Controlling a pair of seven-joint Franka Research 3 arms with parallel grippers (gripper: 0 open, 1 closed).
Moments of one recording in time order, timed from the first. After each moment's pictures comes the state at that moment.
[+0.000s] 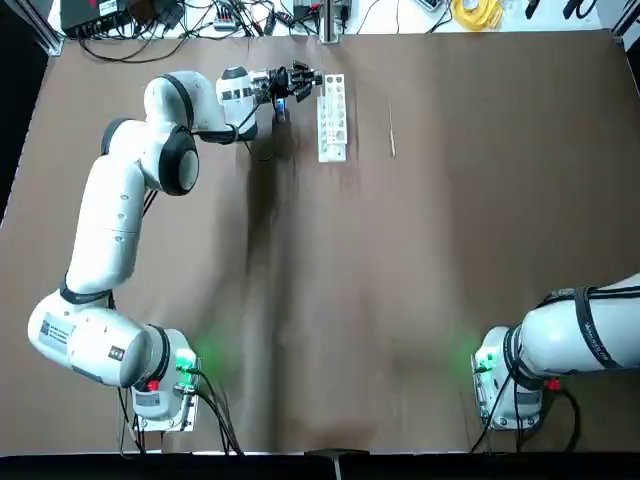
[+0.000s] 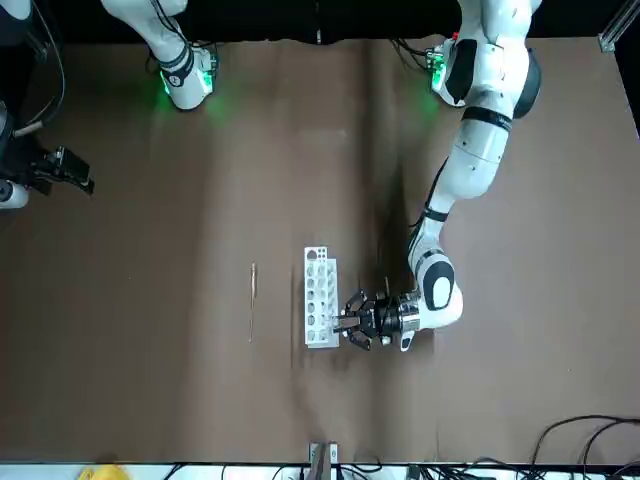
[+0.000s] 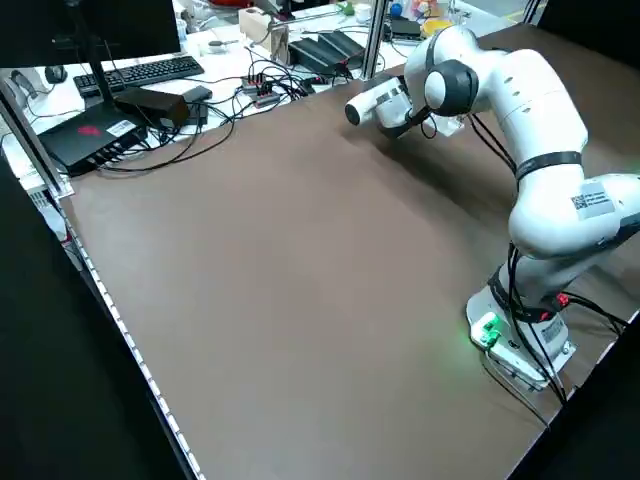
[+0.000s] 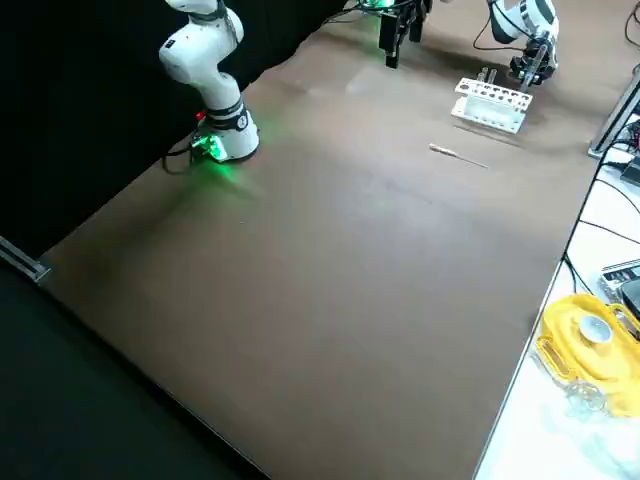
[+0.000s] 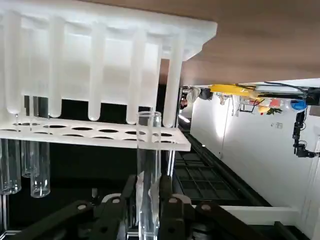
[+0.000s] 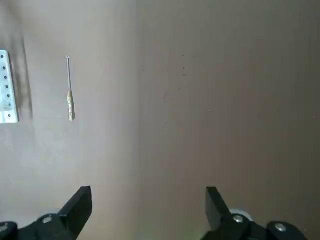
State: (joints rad) left arm -0.32 1.14 -0.05 -1.19 -1.88 1.92 -0.84; right arm 0.04 0.02 -0.04 -1.56 0.03 1.55 -0.01
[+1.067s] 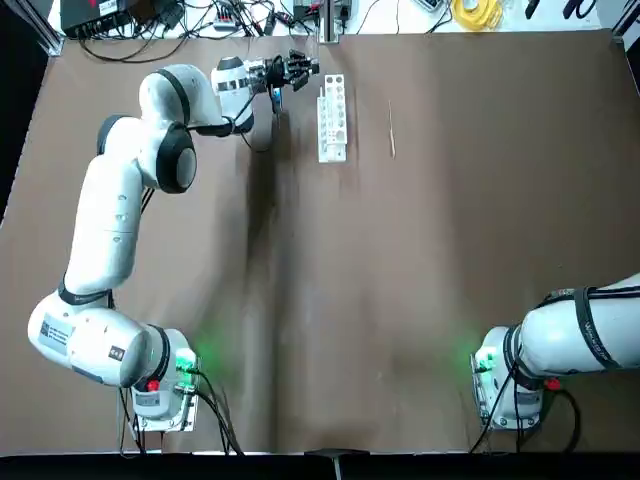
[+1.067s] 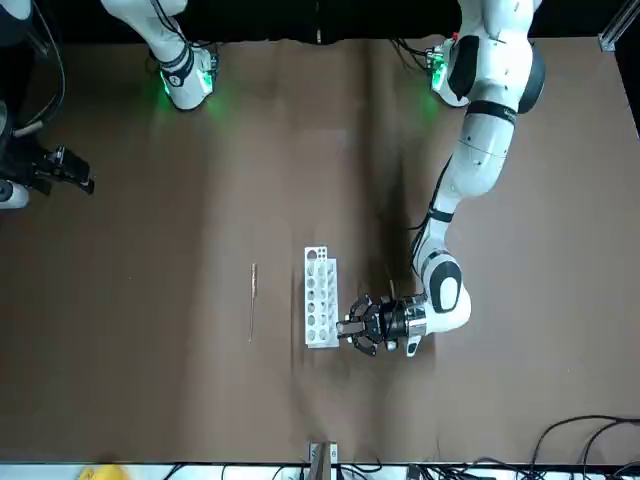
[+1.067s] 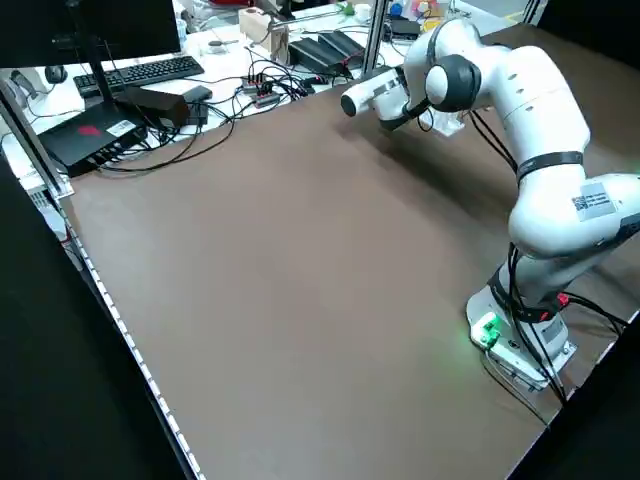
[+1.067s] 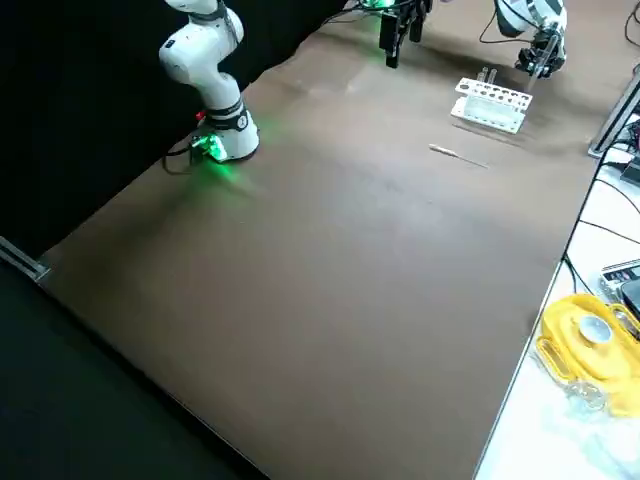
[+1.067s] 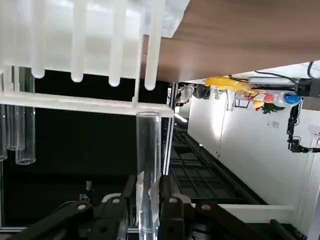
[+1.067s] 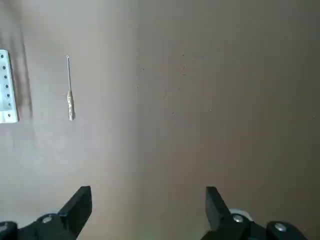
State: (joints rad) left arm -0.32 1.10 -0.02 -1.18 -1.87 1.92 -0.89; right arm 0.04 0.02 -0.04 -1.56 0.03 1.55 -0.01
